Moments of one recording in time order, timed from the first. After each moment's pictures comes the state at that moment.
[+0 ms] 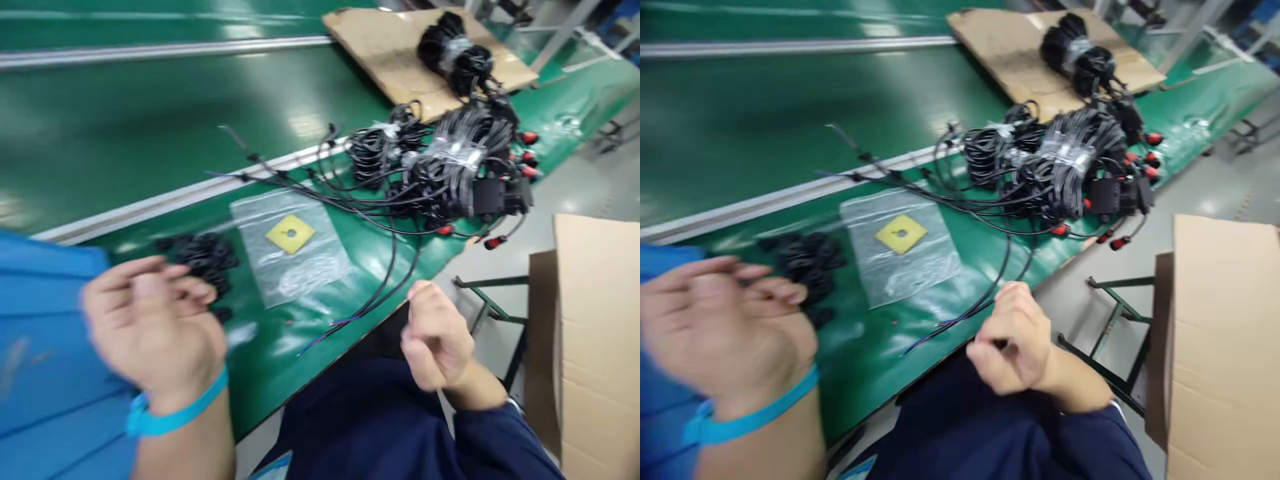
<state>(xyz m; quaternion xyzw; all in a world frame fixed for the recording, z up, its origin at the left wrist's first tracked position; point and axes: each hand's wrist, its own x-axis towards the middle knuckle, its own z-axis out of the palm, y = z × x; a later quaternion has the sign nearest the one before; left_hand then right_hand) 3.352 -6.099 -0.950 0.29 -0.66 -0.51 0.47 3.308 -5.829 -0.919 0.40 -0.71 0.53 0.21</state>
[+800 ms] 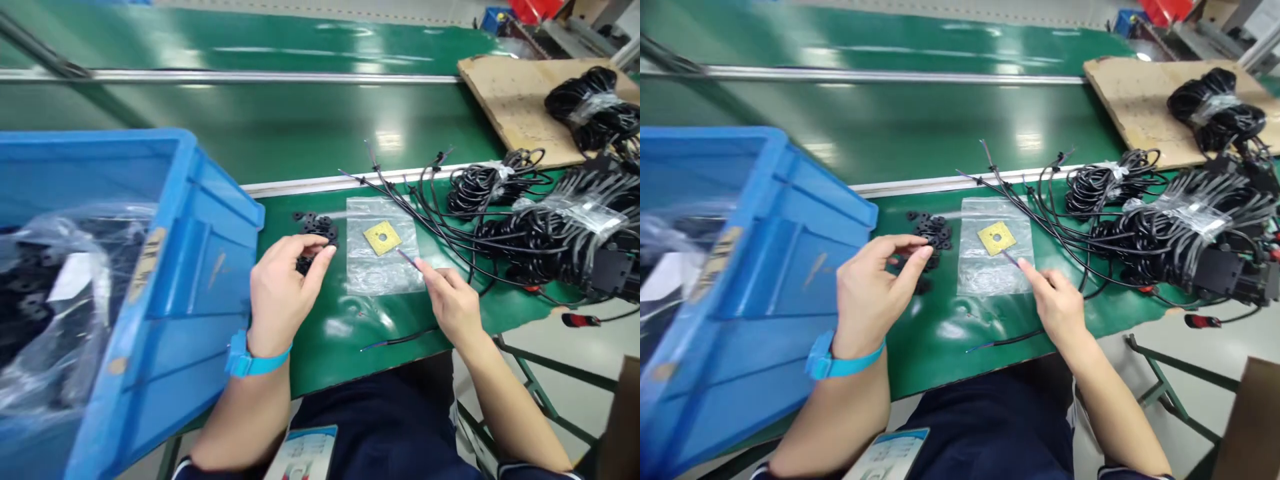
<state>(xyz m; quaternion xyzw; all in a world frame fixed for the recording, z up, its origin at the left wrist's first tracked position) 3.387 -6.117 -0.934 0.28 -0.87 -0.27 0.29 3.227 -5.883 -0.975 0.49 -0.81 0.27 0.14</state>
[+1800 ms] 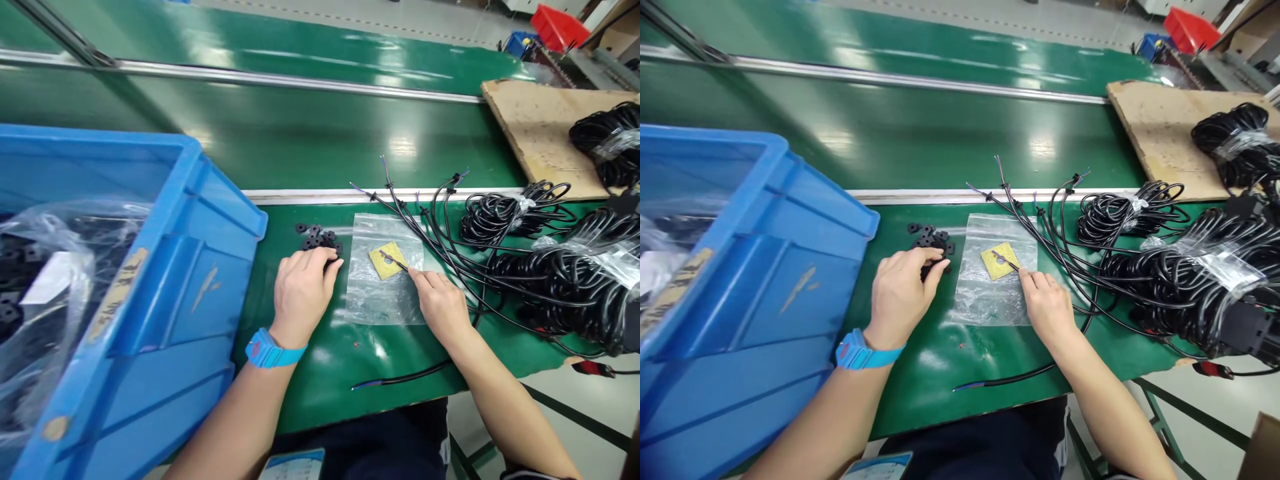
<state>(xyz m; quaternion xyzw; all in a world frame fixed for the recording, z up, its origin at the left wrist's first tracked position) 3.357 -6.134 -0.984 0.30 -0.91 -0.14 0.26 3.180 -5.931 -0.995 0.58 -0.79 0.05 0.19</state>
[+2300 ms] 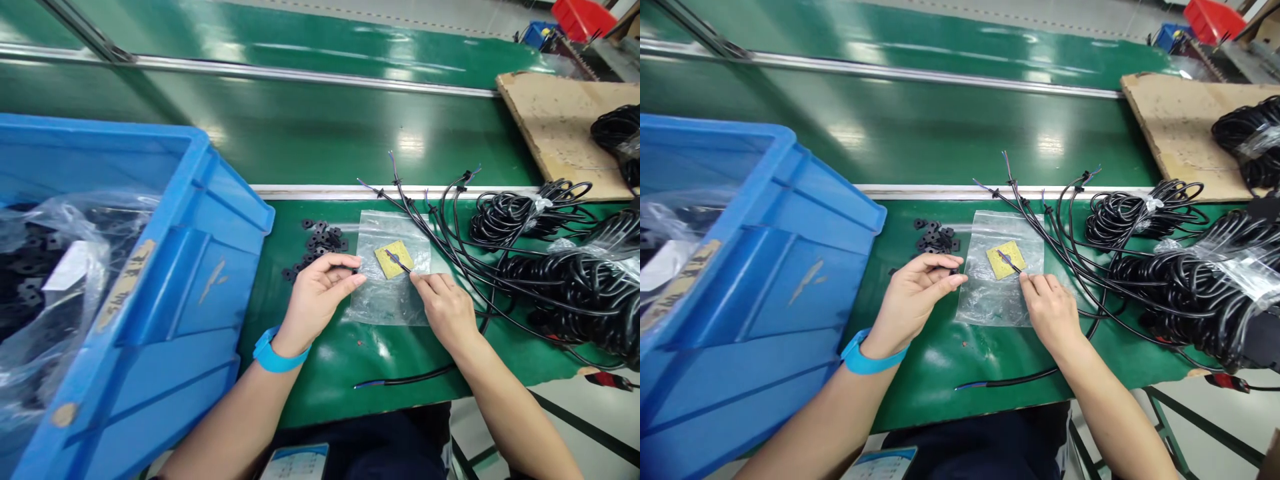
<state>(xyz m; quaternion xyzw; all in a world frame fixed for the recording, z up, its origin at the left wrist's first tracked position) 3.354 -6.114 -0.977 0.31 -0.58 -0.71 0.26 3.184 -5.932 -0.986 0.62 -0.76 0.08 0.19</state>
